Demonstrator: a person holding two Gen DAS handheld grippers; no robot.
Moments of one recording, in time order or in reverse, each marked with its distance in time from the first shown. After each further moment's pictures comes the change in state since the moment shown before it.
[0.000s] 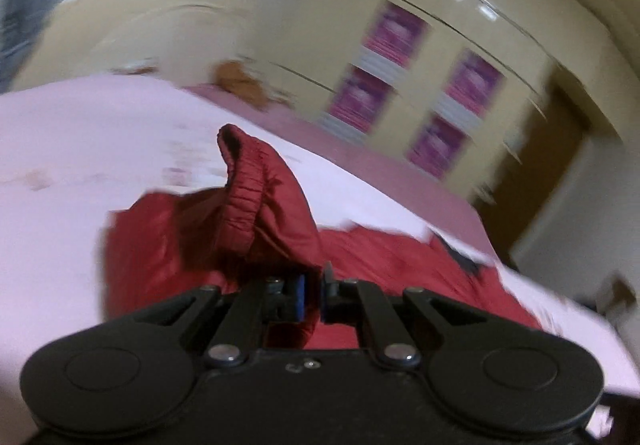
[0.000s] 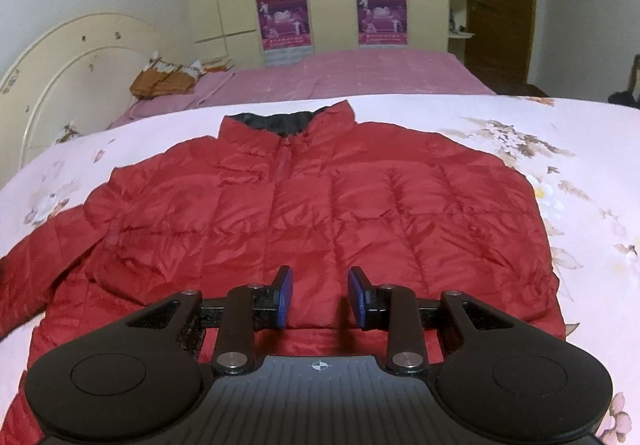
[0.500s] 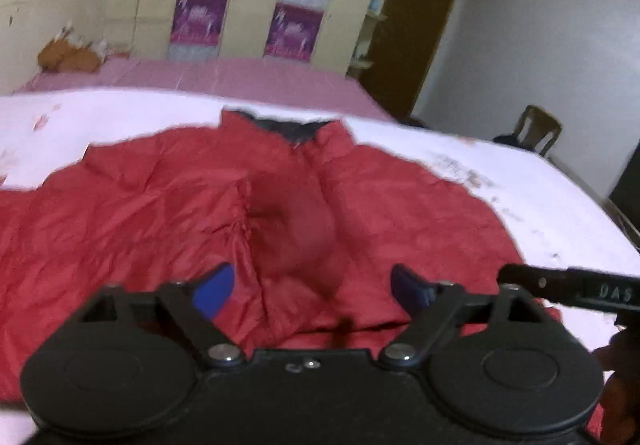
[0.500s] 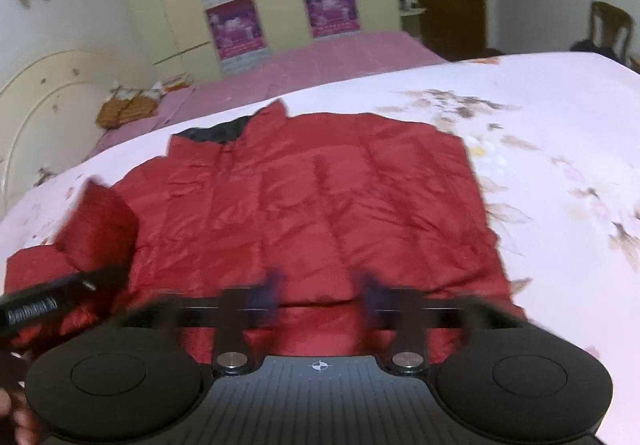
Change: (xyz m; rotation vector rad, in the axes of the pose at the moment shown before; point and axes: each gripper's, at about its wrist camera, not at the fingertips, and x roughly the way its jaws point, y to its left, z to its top) left arm 0.071 -0.145 -0.074 0.369 0.241 -0.281; right arm -0.034 -0.055 -0.011 0.180 -0.042 -0.041
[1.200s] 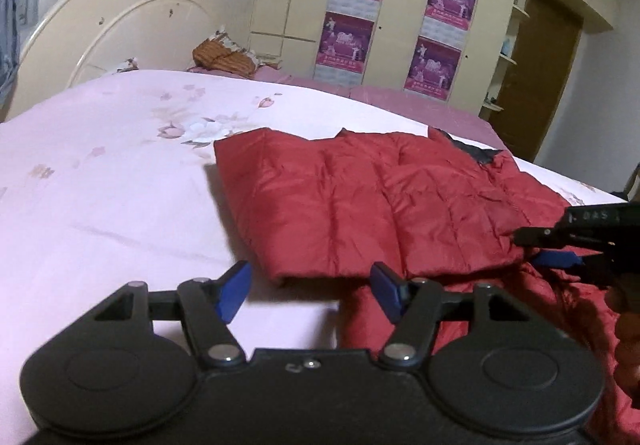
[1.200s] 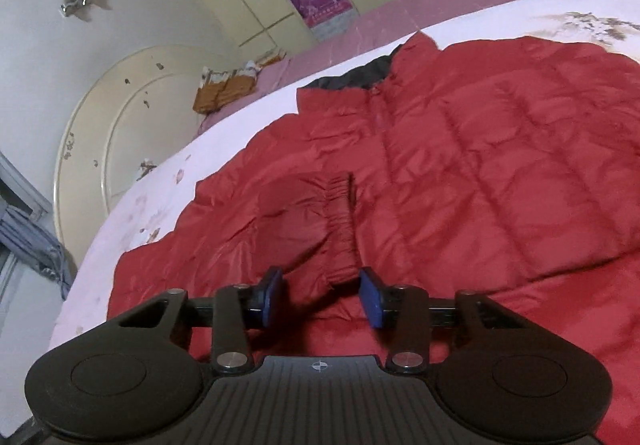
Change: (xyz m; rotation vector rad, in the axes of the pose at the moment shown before) left arm -0.105 0.103 -0.054 -0.193 -0.078 0.383; right arm 0.062 0.086 -0.009 0.080 0.179 0.359
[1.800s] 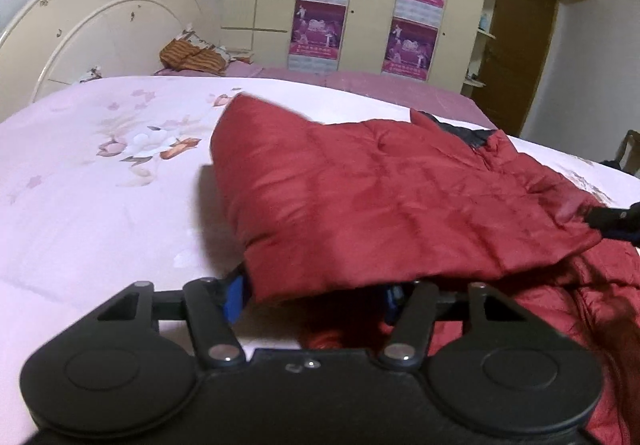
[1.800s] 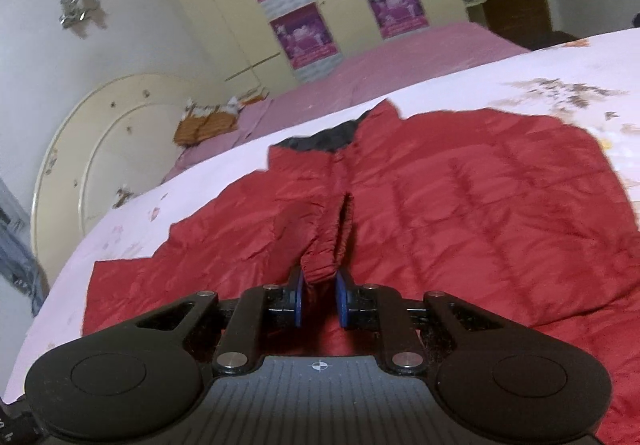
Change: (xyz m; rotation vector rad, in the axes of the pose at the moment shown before) left arm 0.057 -0.024 0.019 0.102 0.037 -0.037; right arm -0.048 -0.025 0.018 -0.036 -0.153 -0.099
